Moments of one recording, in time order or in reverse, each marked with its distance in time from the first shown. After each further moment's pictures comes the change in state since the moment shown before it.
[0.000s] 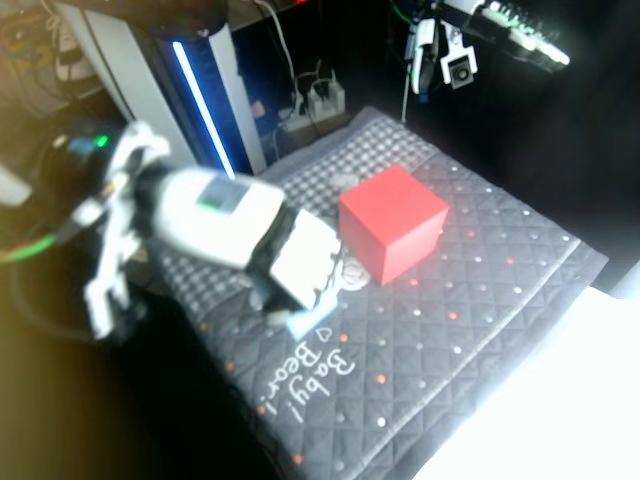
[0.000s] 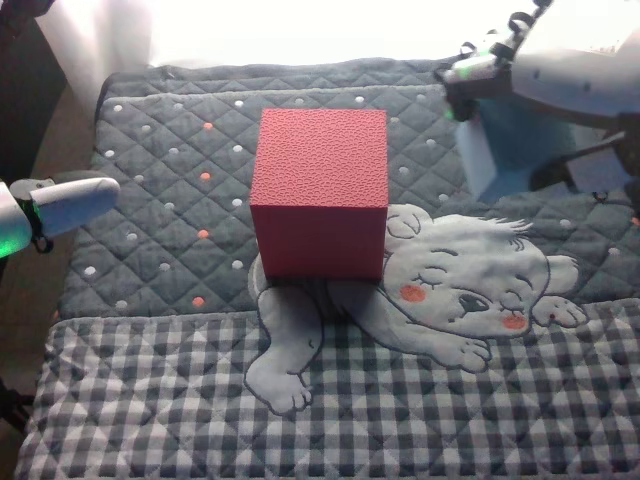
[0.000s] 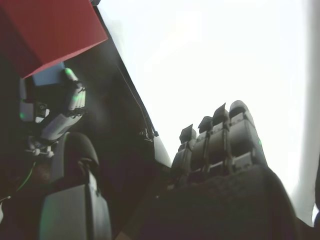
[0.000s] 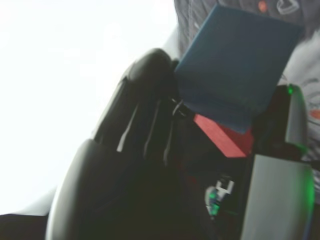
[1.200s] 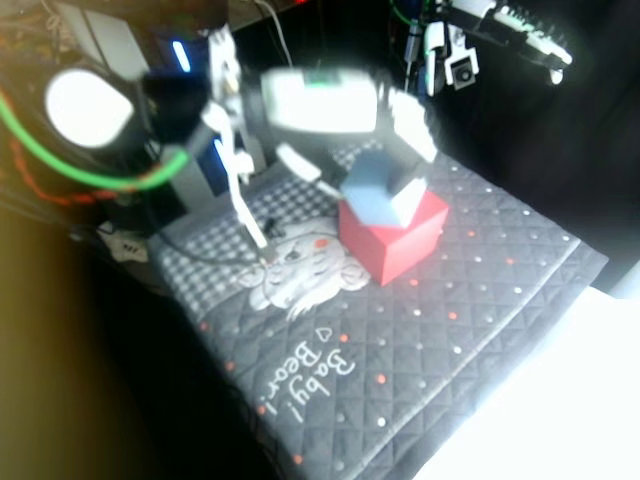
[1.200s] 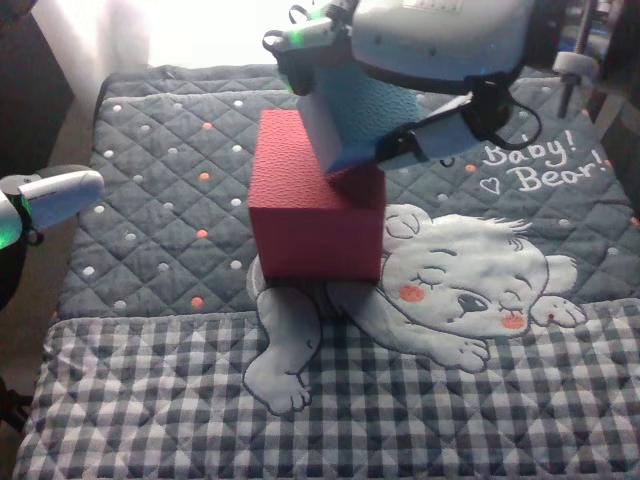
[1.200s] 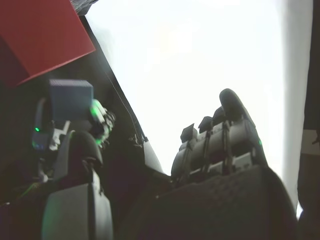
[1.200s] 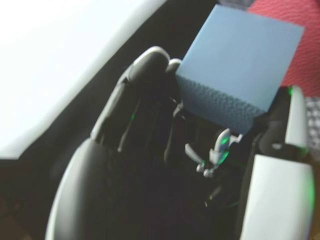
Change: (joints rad) left arm 0.015 -0.015 0.015 -0.058 -0.006 -0.002; right arm 0.083 -0.244 0.117 -0.314 0.124 0.290
